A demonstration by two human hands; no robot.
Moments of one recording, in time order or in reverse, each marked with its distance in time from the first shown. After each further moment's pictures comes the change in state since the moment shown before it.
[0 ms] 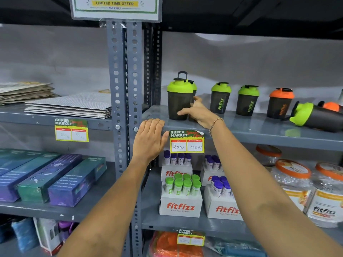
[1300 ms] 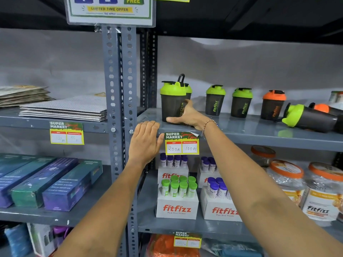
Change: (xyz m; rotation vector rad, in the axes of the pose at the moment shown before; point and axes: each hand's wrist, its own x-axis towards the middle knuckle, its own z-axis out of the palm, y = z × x) left_hand 0.000 0.003 -0.004 -0.002 -0.025 -0.019; right_hand -0.003 0.001 0.001 -0.175 -0.066 -0.008
